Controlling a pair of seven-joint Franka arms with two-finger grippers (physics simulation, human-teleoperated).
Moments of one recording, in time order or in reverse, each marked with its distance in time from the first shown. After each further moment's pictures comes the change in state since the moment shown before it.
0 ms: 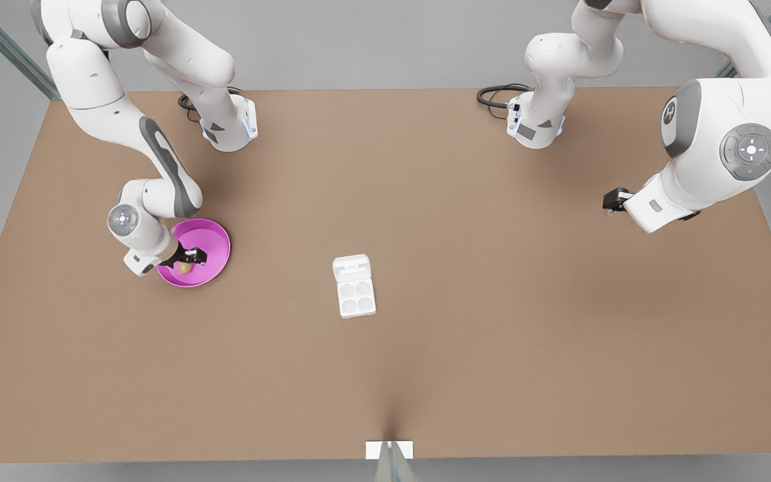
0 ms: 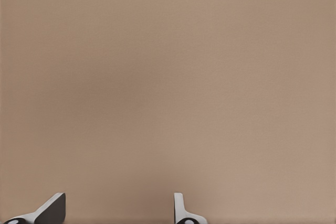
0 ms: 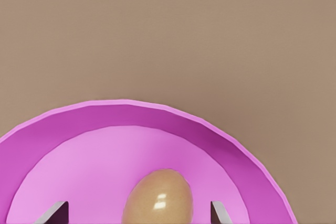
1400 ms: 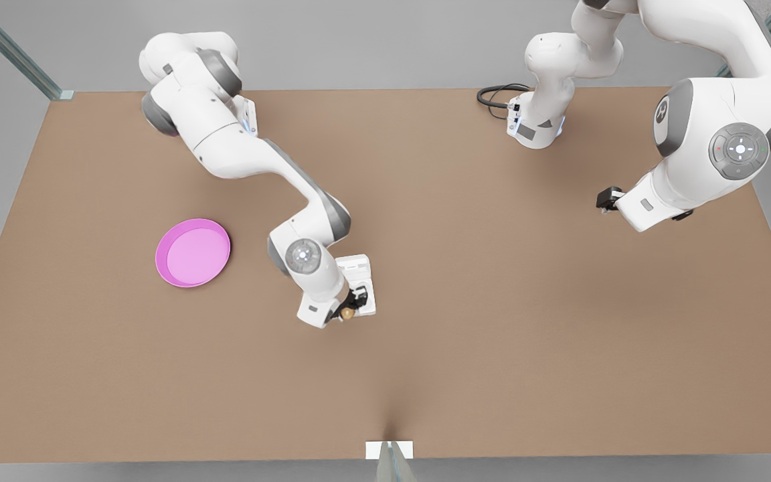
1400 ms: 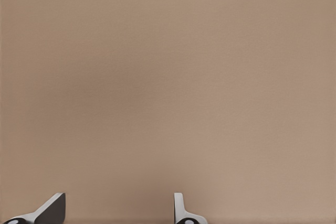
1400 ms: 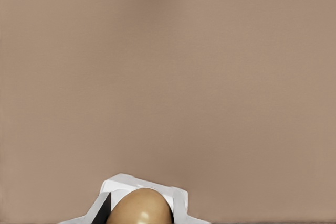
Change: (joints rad) left arm -0.022 0.000 0.000 0.000 -0.001 -0.003 -0.005; right arm 0.727 0.484 0.075 1.126 0.023 -0.460 0.337
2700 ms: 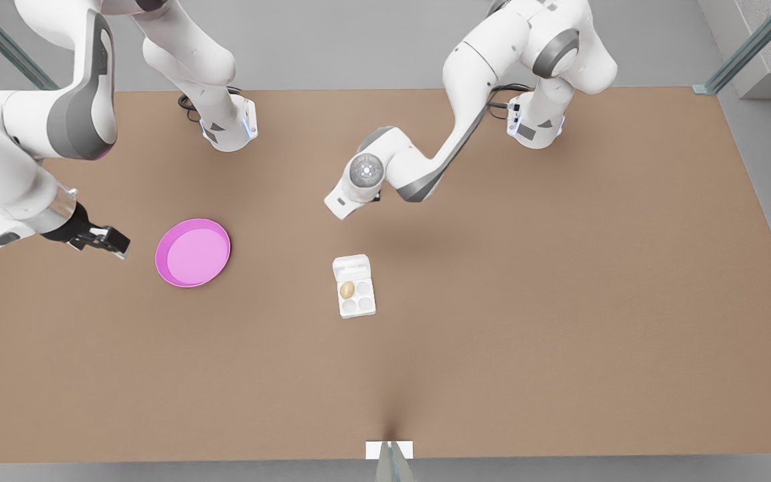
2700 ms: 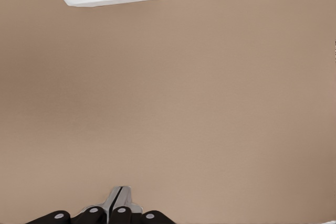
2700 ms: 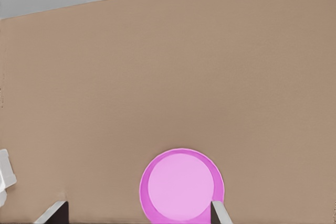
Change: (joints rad) left arm -0.829 0.518 0.001 -0.005 -0.480 0.693 -0.929; right arm -0.663 -0.709 0.007 -0.249 0.113 -0.560 -0.115
